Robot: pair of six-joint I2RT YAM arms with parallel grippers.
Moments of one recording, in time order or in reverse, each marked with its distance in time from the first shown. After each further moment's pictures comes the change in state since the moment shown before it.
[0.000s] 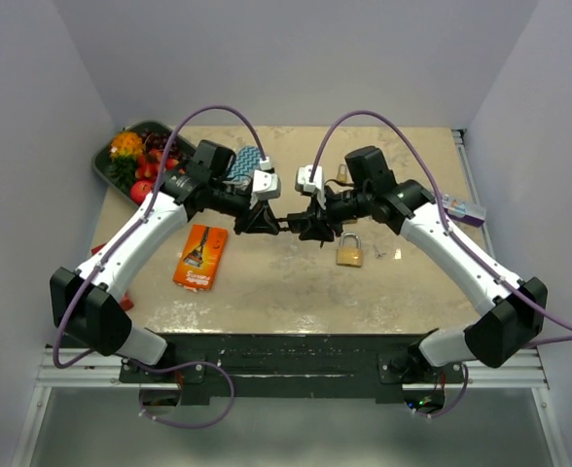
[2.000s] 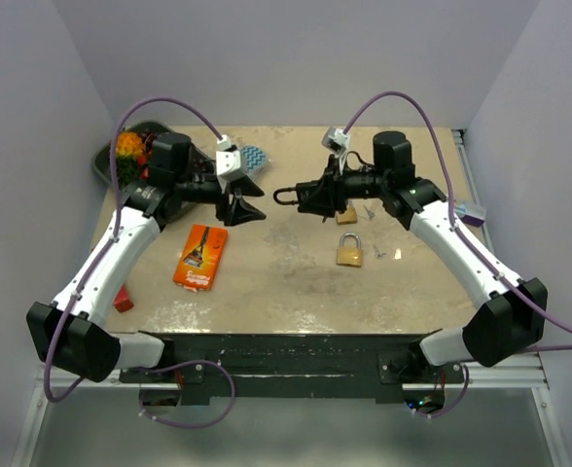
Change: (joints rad) left arm 0.113 -0.166 -0.098 0.292 0.060 -0.204; right arm -0.136 -0.009 -0.086 0.410 -0.182 0.569
